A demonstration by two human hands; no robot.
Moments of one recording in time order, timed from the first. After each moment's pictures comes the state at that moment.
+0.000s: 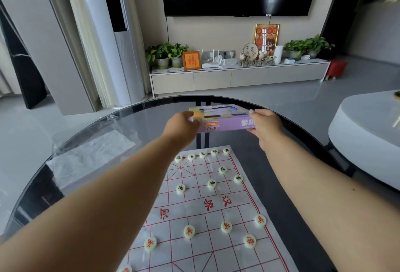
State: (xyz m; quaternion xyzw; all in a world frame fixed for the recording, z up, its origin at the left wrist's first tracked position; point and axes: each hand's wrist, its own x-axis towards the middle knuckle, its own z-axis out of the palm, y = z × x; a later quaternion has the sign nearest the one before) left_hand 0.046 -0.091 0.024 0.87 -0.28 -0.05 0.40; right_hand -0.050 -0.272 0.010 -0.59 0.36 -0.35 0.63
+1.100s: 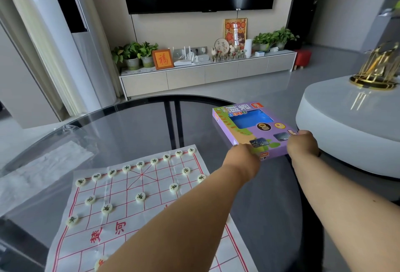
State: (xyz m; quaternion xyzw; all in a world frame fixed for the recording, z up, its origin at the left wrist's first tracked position) left_hand -0.107 -0.233 -0.019 0.84 -0.52 -0.10 0.10; right_hand -0.183 -0.394 -0.048 -0.65 0.61 -0.31 0.33
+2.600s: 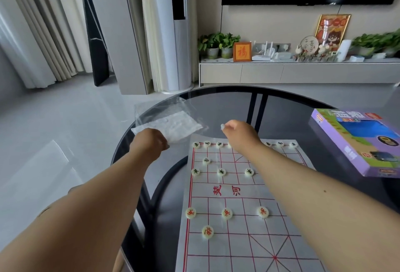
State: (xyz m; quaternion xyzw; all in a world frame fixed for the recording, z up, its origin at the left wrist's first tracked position) left_hand 0.115 0.145 -0.035 0.97 -0.08 -0.03 0.25; right_hand 0.025 -0.082 -0.020 -0.92 0.18 -0.10 0.34
